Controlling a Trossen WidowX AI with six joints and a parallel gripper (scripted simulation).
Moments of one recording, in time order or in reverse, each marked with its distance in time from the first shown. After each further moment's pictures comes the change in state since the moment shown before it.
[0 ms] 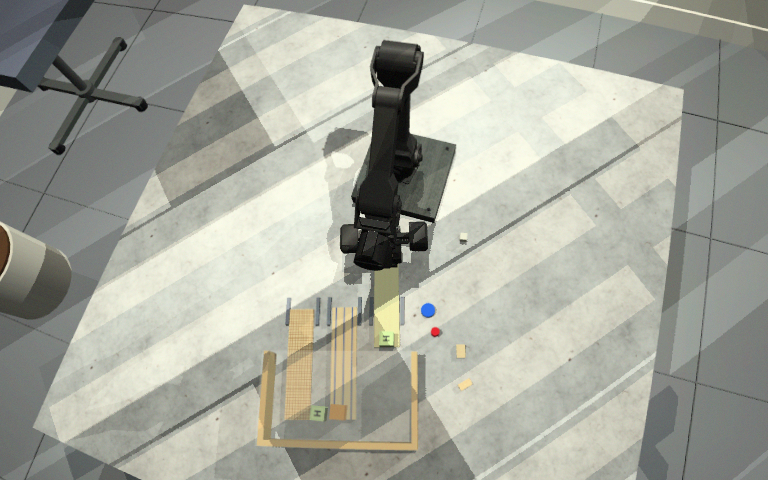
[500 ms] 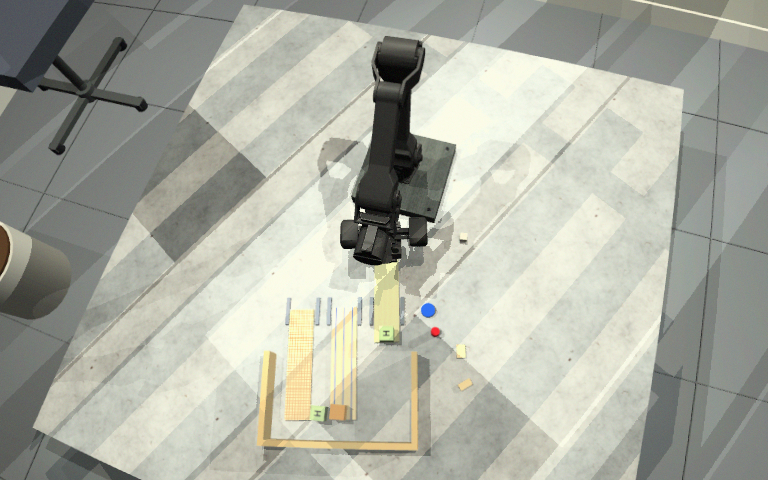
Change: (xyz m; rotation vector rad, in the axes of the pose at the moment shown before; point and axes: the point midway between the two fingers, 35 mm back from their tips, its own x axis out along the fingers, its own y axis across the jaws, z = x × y) arm 0.000 0.000 -0.011 0.000 0.004 0.000
